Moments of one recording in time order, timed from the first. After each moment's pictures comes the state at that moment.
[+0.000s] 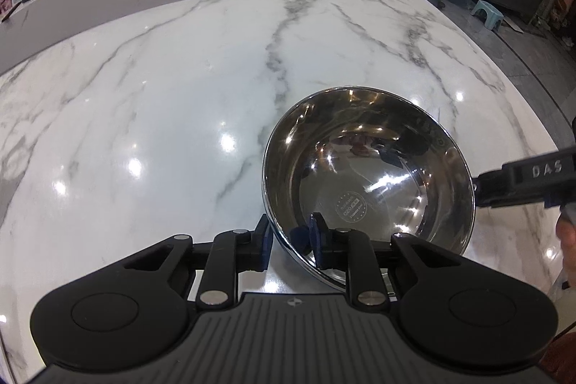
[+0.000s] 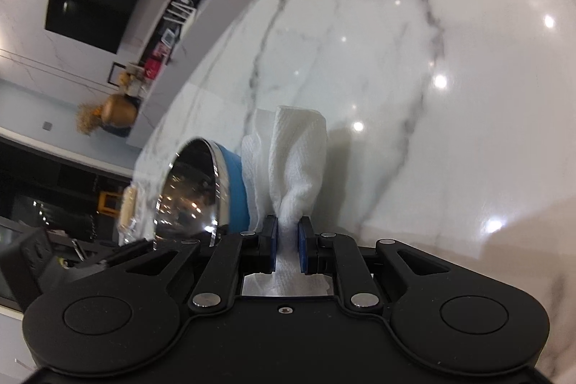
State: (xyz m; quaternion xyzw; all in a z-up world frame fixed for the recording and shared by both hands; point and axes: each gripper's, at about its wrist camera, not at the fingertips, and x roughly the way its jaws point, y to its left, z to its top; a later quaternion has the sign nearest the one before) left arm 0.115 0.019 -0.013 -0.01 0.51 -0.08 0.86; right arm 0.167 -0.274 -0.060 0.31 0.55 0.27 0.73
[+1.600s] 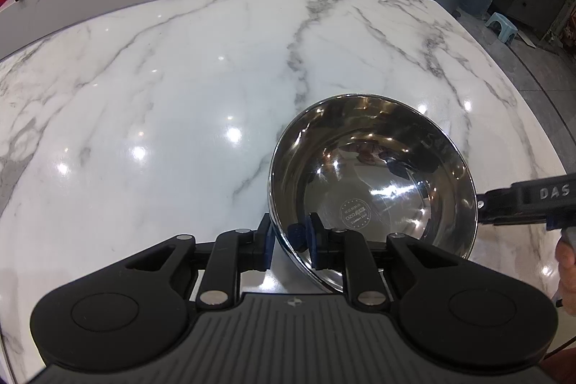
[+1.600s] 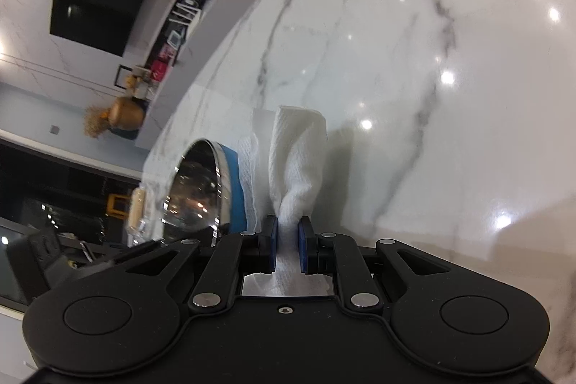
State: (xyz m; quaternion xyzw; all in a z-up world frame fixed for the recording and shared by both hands) left arm 0.118 0.028 -0.012 -0.03 0.51 -0.06 0.86; right arm 0.165 -0.270 -0.063 0.32 0.55 0.27 0.72
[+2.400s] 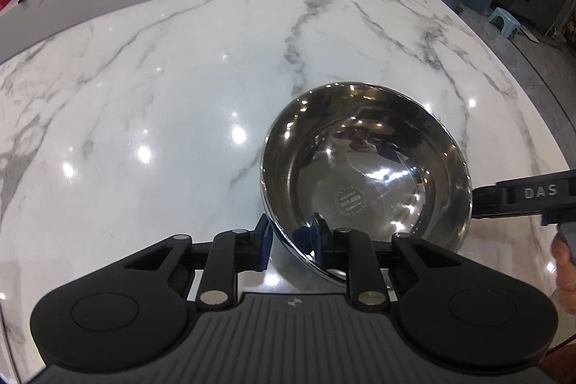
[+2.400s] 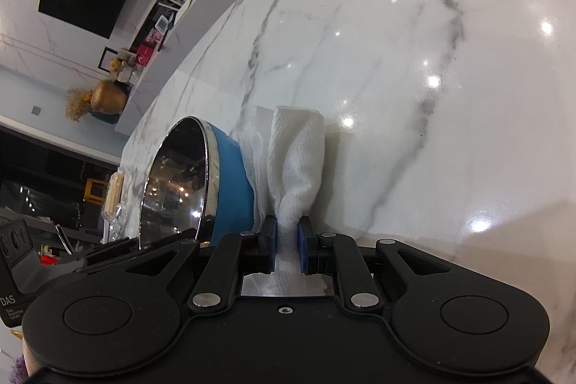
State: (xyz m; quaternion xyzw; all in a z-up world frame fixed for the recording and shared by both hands) left arm 0.114 0.023 -0.011 -0.01 0.51 -0.06 0.86; right arm 0.163 -0.257 -0.059 0.28 0.55 0.27 0.74
